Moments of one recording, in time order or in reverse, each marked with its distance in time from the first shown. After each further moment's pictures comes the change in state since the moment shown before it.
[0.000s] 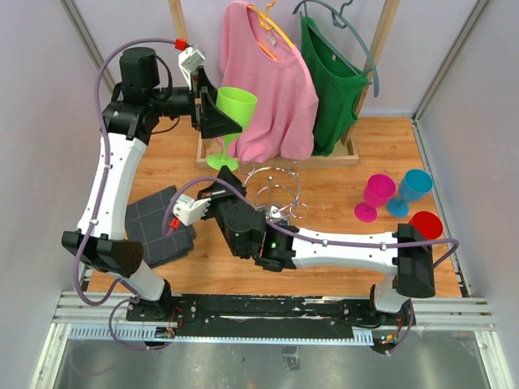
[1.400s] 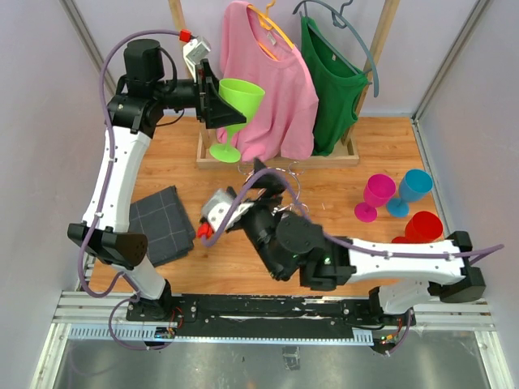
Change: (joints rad) left arm -0.024 0.066 0.111 0.005 -0.003 -0.022; right arm 0.180 -0.252 -0.036 -0.108 0.095 0.227
